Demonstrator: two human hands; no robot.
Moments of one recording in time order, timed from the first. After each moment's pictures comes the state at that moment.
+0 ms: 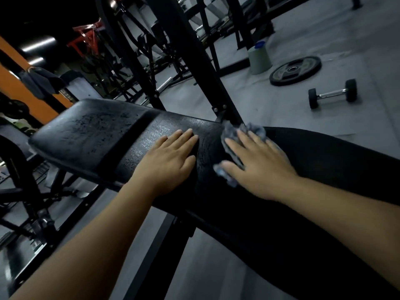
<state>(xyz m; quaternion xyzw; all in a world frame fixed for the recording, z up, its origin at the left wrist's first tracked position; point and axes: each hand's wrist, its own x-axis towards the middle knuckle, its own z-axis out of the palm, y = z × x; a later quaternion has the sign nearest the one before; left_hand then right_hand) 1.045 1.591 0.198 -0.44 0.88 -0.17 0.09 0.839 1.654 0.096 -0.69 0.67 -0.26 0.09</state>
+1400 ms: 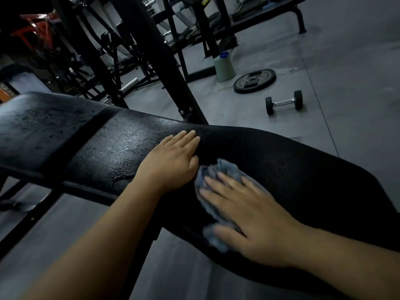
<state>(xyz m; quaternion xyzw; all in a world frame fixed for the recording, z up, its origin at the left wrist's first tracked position) 0.972 1.610 0.159 -0.38 0.91 -0.15 0.07 0.830 1.769 0.063 -0.79 0.54 -0.28 0.07</state>
